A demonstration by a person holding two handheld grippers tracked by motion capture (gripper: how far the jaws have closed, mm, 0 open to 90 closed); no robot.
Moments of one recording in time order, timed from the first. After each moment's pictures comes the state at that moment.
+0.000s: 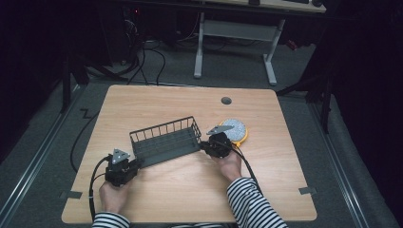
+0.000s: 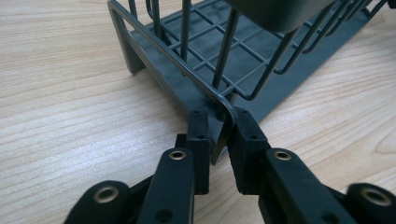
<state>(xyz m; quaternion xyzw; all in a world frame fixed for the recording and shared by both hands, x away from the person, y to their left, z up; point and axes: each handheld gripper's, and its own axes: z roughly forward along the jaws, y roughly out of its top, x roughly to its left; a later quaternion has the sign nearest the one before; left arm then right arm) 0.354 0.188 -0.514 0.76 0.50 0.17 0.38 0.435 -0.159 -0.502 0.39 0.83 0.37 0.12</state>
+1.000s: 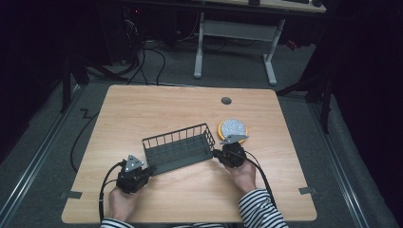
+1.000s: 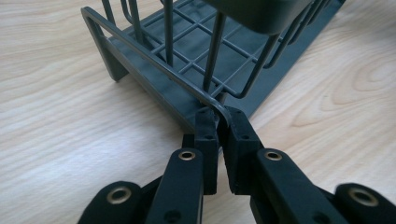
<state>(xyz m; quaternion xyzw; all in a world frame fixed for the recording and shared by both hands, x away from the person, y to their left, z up) 0.332 0.152 -0.513 0.80 0.44 0.14 0.39 0.398 -0.198 -0.499 0.39 0.84 0.35 0.14</state>
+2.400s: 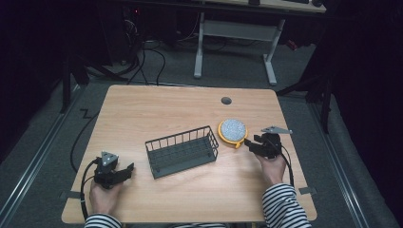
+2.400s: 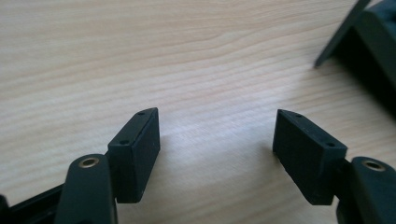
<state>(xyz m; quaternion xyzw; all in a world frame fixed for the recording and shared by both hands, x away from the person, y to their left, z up) 0.360 0.223 -0.537 0.74 0.53 0.23 0.34 0.412 -0.309 -0.482 0.54 0.73 0.37 0.21</state>
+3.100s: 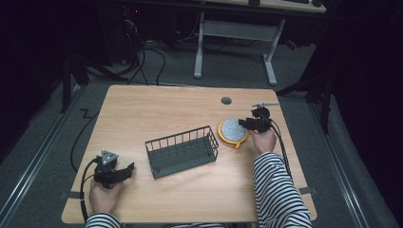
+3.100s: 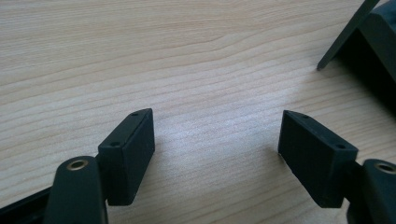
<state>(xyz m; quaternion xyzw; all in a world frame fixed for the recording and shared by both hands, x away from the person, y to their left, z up) 0.362 0.225 -0.537 0.74 0.53 0.22 0.34 0.506 -0.298 -0.476 0.58 0.73 0.33 0.16</state>
